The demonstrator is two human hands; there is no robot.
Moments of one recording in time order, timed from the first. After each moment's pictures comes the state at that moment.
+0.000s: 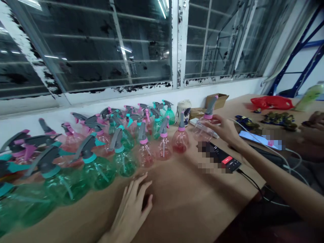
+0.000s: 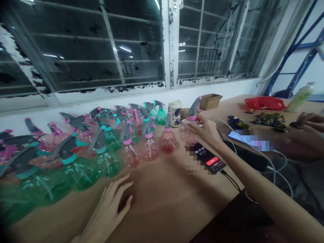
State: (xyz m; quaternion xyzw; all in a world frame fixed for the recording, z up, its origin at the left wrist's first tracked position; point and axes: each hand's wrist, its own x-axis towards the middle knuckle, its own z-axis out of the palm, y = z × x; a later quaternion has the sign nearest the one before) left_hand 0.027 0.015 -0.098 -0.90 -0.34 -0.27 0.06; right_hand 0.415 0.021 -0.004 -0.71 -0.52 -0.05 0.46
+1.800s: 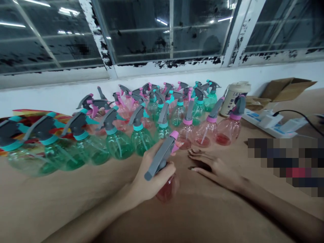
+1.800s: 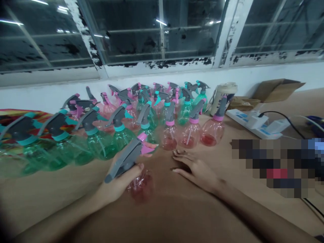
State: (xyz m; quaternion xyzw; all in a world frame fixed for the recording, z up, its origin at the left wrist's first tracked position) left_hand 0.004 -0.001 -0.003 -0.75 -0.41 -0.41 -0.31; right_hand 0.250 0.009 -0.114 -0.46 -0.84 0.13 0.25
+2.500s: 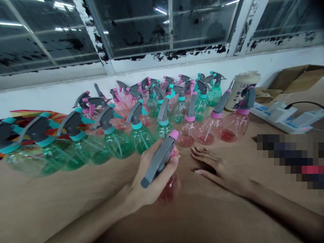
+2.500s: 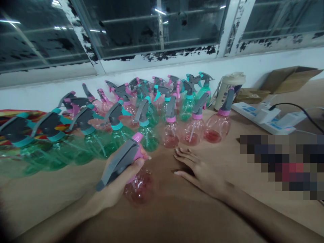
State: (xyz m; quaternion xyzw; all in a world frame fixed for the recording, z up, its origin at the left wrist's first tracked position) left_hand 0.003 0.001 -0.004 -0.77 -0.40 -0.38 -0.32; right_hand 0.248 0.003 -0.120 -0.46 -0.84 0.13 0.26
